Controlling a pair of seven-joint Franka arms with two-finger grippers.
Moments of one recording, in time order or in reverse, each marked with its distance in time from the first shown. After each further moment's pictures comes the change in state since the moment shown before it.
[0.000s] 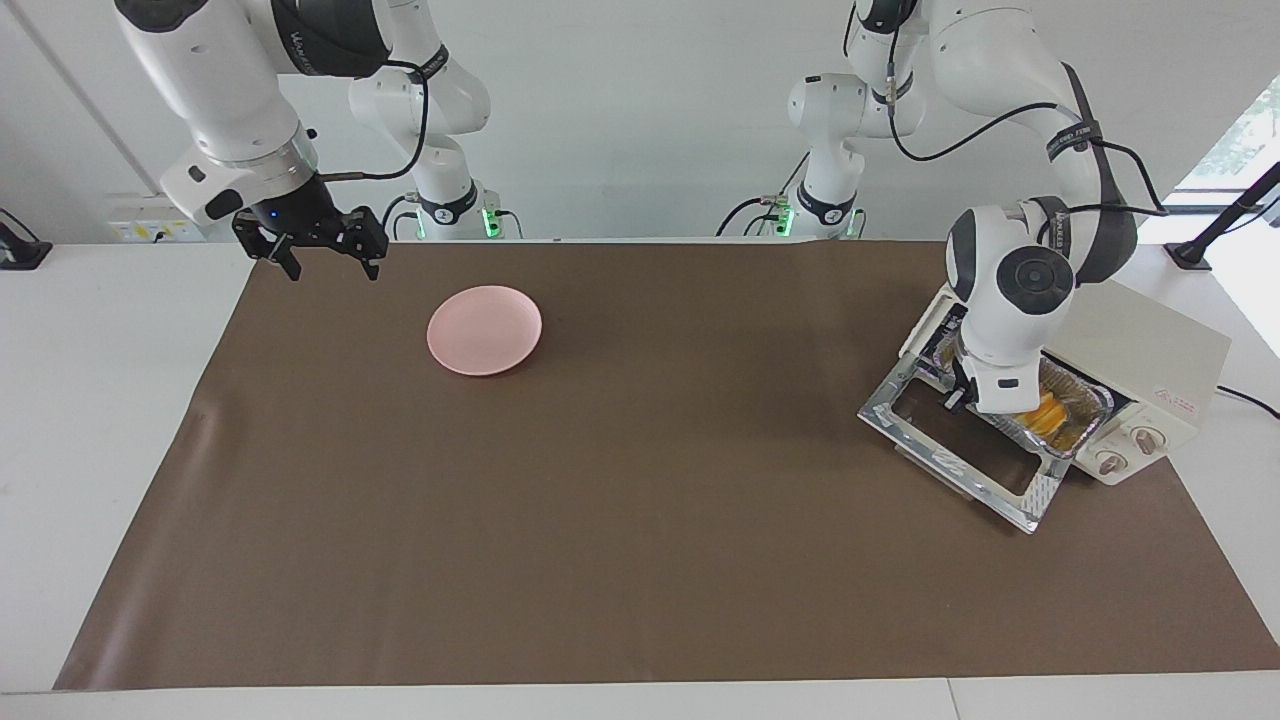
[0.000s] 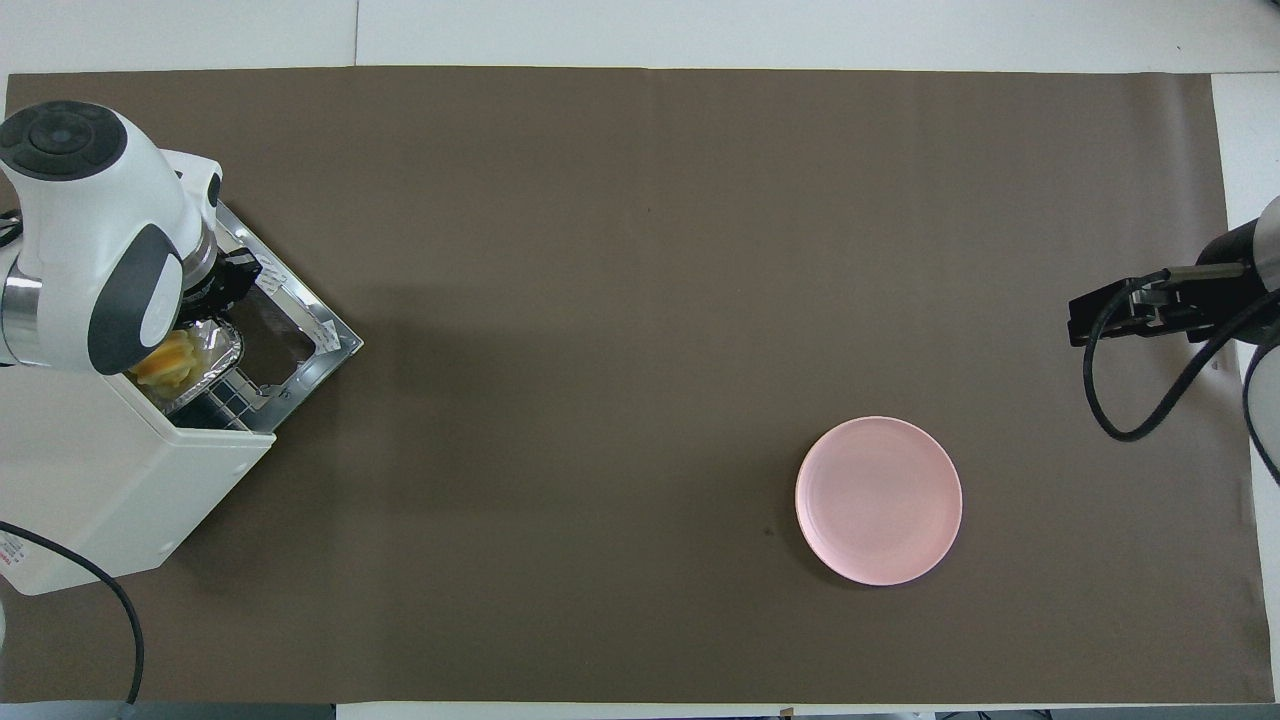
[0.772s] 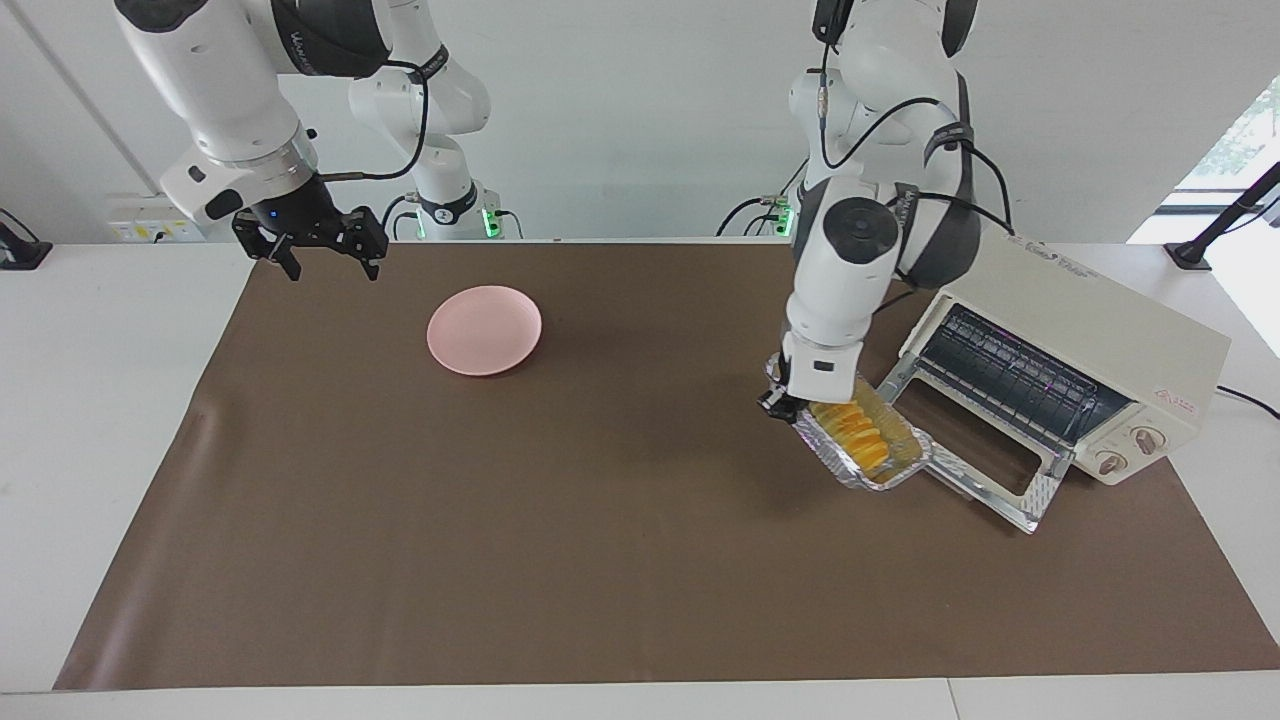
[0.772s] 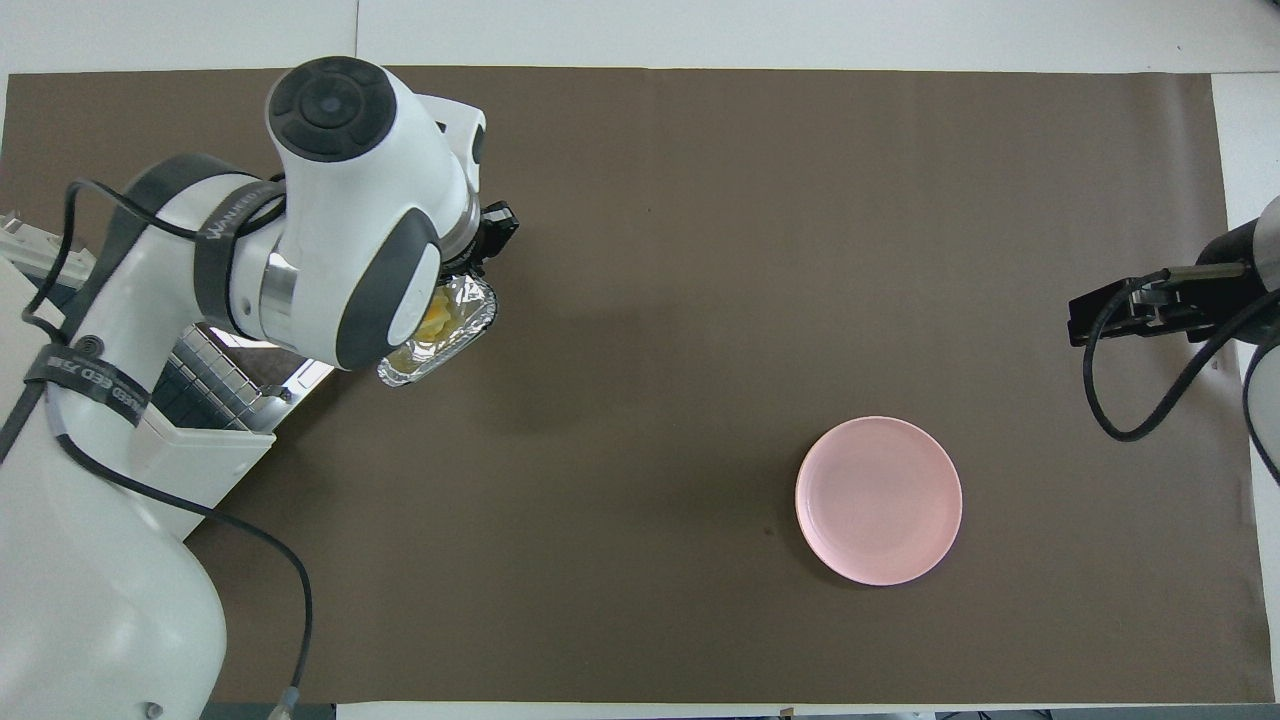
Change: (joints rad) left arm -0.345 0.109 -0.007 0.241 -0.270 0.008 -0.125; right arm 0.000 0.000 0.000 0.000 0.000 0.000 0.000
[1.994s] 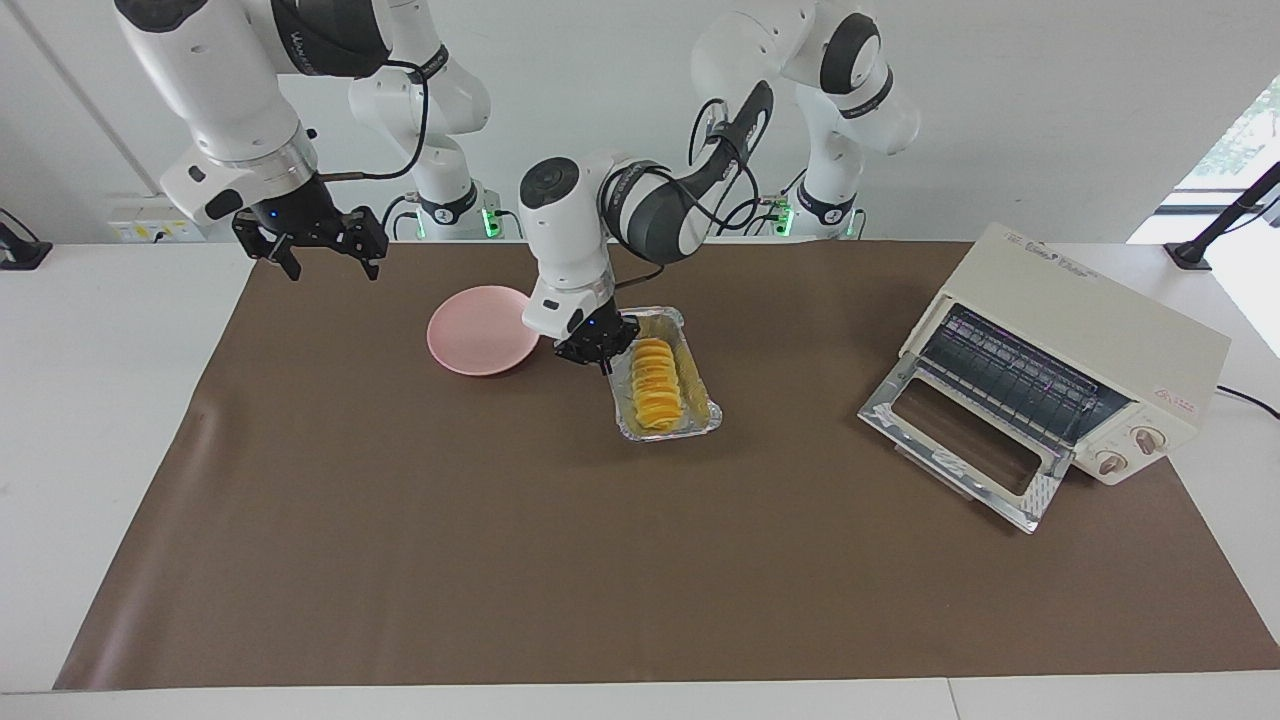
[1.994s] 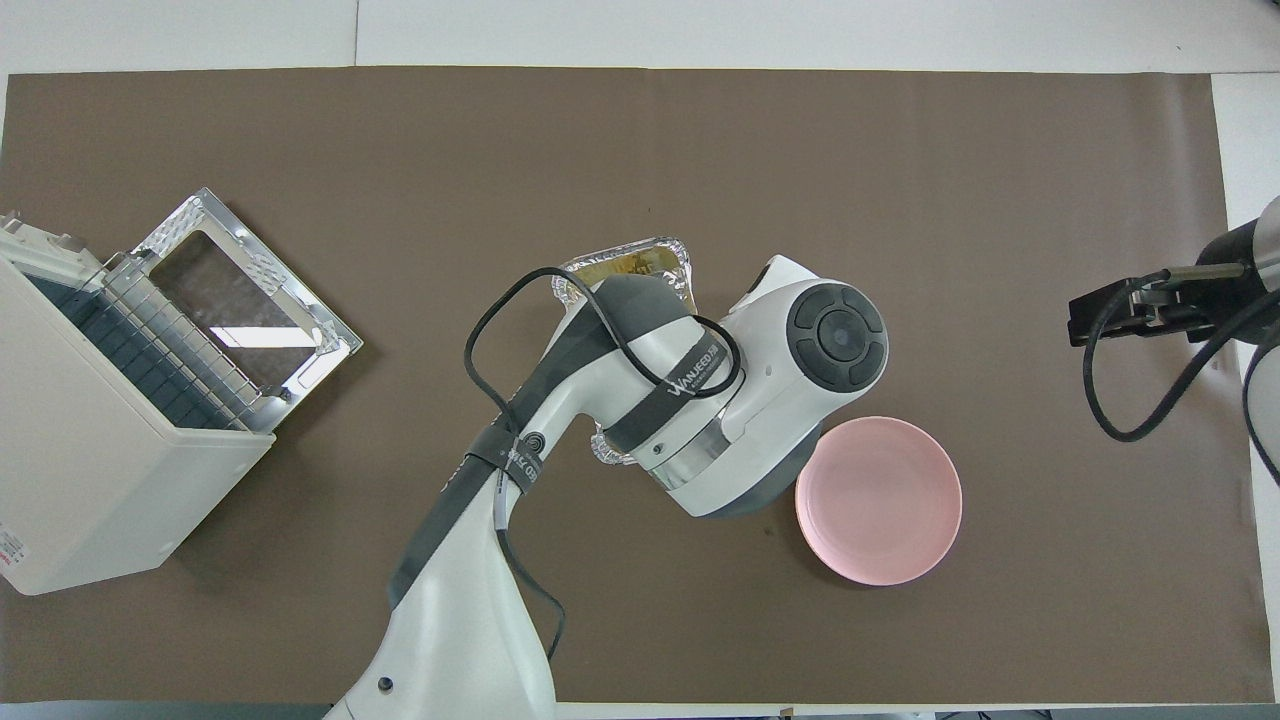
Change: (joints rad) left arm -0.394 0.249 0.021 0.261 0.086 -0.080 -0.114; right arm 0.000 0.000 0.000 0.000 0.000 0.000 0.000
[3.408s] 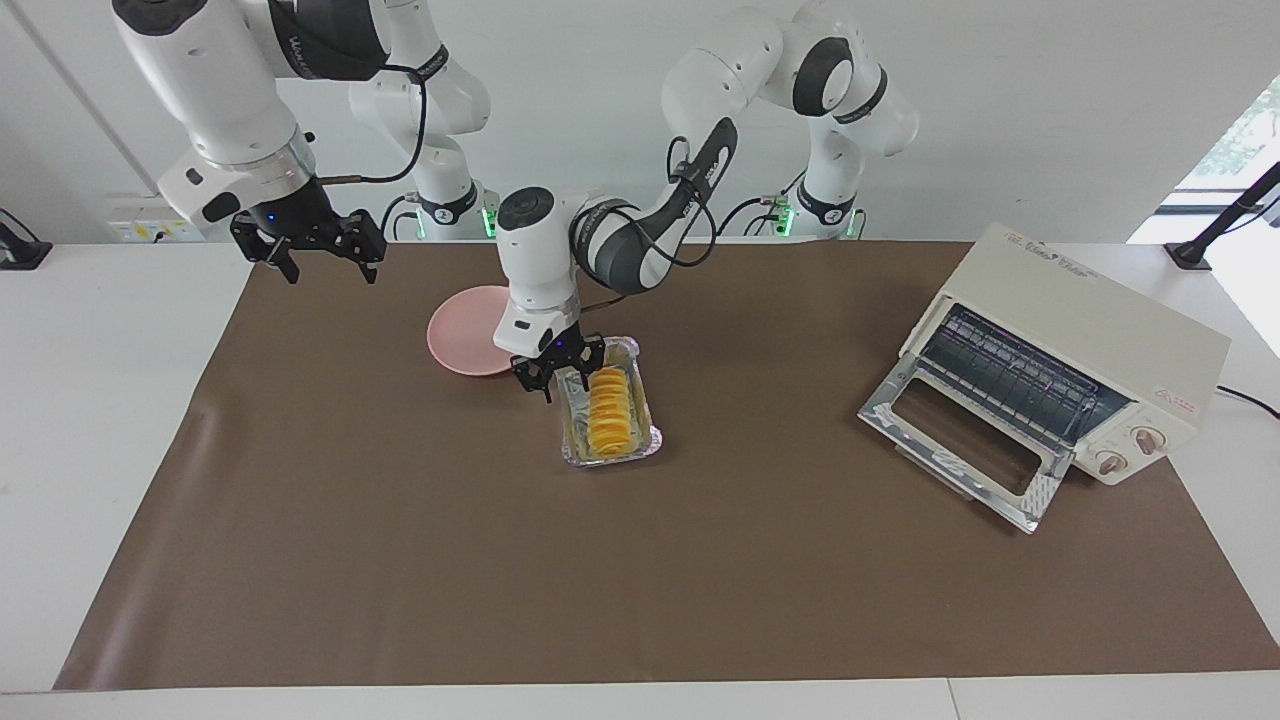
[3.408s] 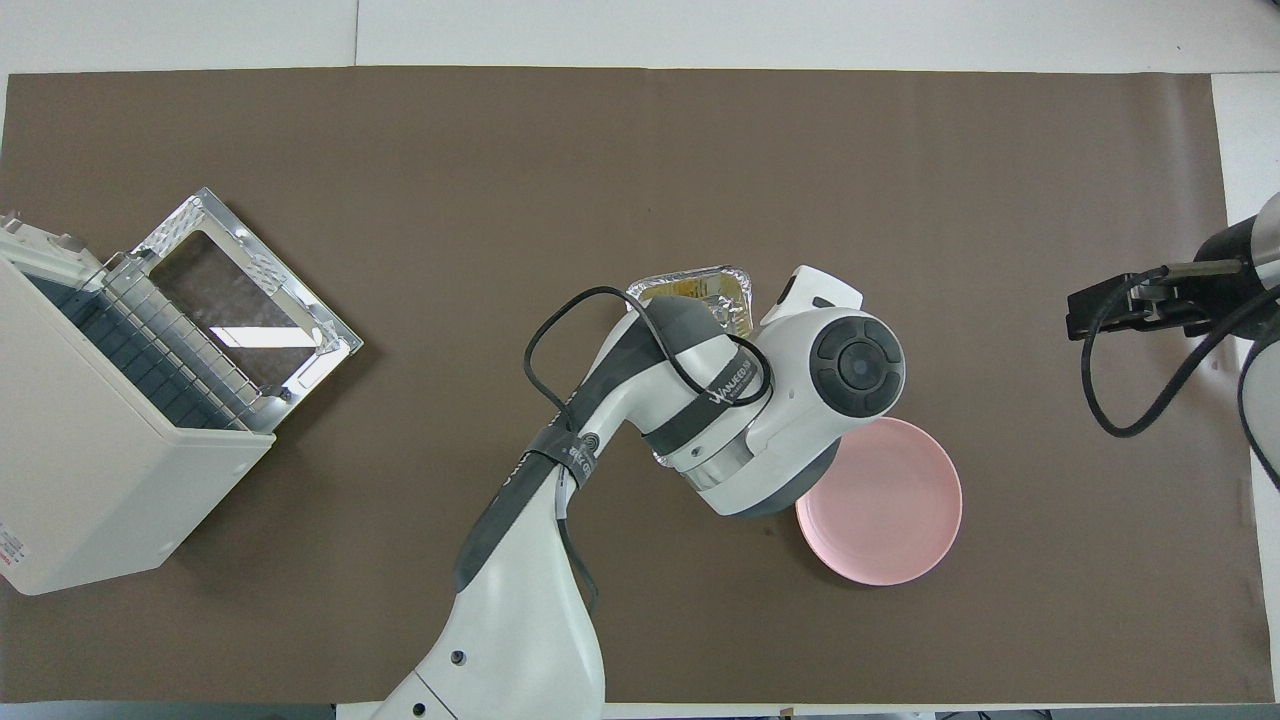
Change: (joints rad) left arm -0.039 0.076 0.035 0.027 -0.023 0.145 -0.109; right arm -0.007 0.000 0.003 -0.019 0.009 0.044 0.000
